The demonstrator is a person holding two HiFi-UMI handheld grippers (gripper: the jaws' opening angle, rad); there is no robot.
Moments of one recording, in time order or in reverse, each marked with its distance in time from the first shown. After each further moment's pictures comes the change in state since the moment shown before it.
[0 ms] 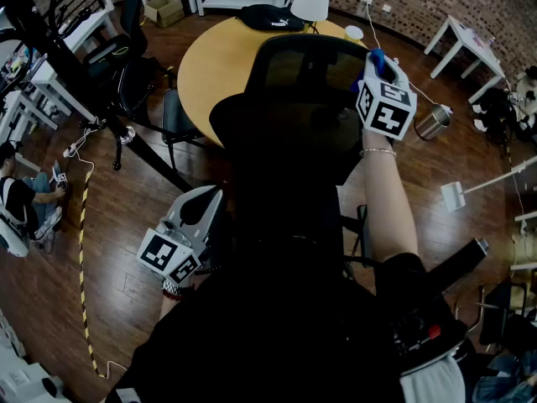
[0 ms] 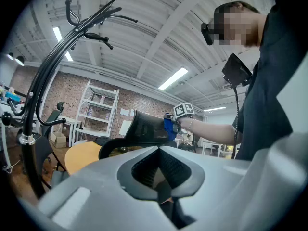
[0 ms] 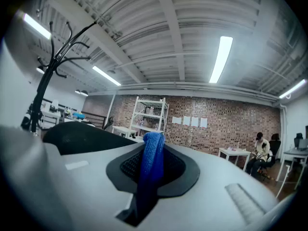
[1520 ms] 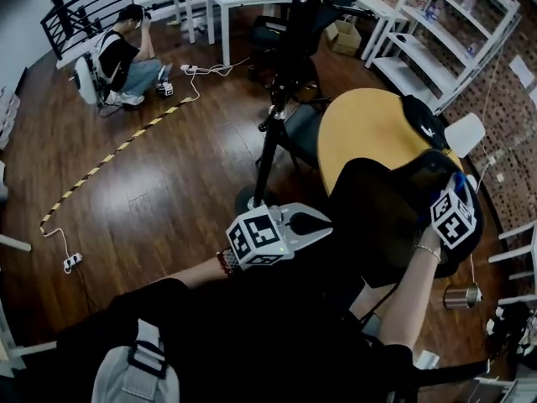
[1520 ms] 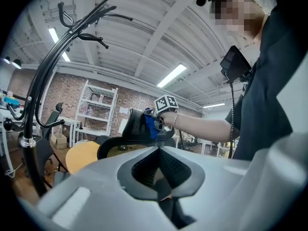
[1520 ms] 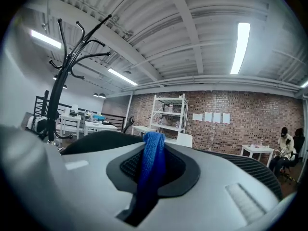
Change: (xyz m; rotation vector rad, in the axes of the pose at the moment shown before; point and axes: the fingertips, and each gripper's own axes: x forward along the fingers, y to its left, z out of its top) left arm 0.040 0.000 -0.012 0.058 0.012 -0.006; right arm 0.065 0.110 0.004 -0.021 0.022 0.217
